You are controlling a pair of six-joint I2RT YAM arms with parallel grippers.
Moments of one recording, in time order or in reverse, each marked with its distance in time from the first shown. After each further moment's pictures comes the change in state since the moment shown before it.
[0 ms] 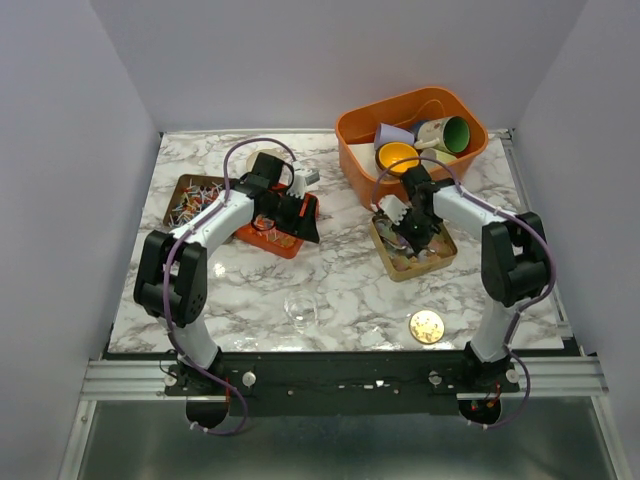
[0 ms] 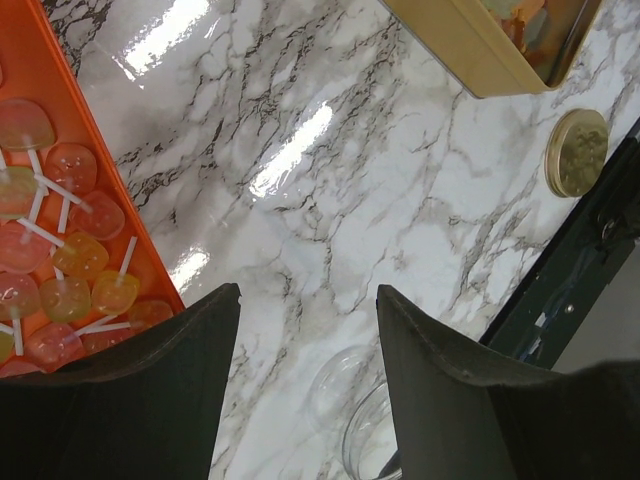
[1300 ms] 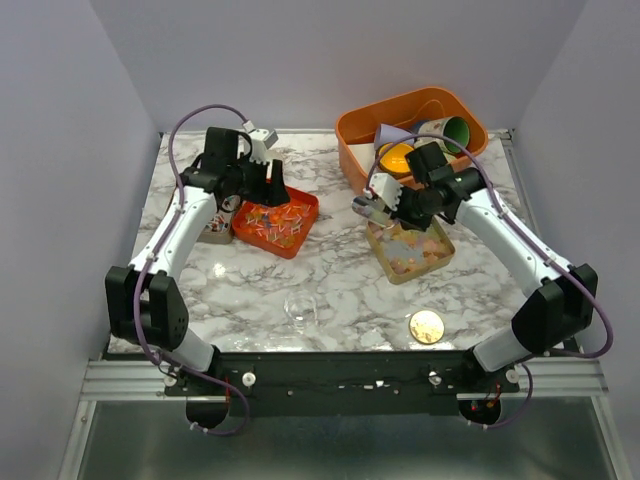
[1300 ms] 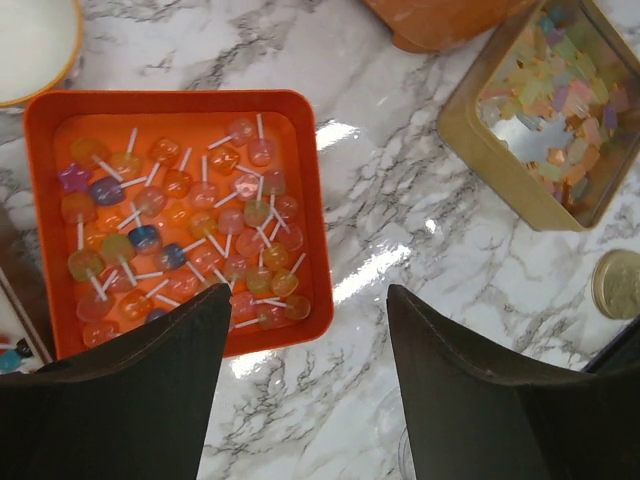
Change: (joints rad) left arm 0.151 -0.178 0.101 -0.018 -0.132 -0.002; right arm 0.100 -0.346 0.101 -0.108 -0.117 -0.116
